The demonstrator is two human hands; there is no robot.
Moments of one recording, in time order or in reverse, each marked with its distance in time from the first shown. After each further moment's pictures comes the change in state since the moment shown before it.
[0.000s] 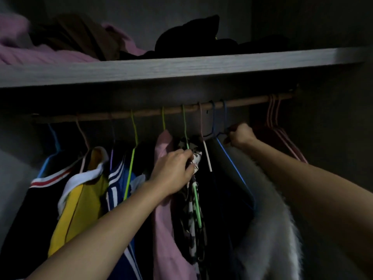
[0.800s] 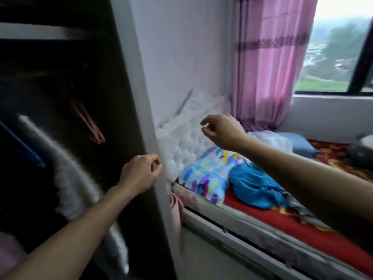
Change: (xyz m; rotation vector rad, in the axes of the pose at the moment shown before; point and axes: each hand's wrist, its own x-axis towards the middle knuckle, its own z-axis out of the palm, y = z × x) left_hand -0.101 0.389 0.071 -0.392 -0.260 0.304; right_hand -0.369 0.233 -0.364 -0.541 0.264 0.090
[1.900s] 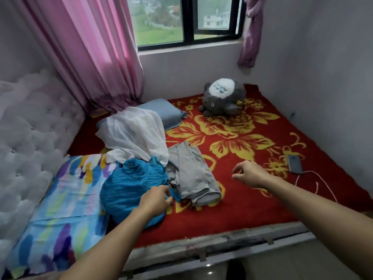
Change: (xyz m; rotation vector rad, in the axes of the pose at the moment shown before) left_hand 0.255 0.433 0.494 -0.149 -0.858 0.545; right_hand -0.157 0.610 -0.053 -0.086 -0.317 1.239
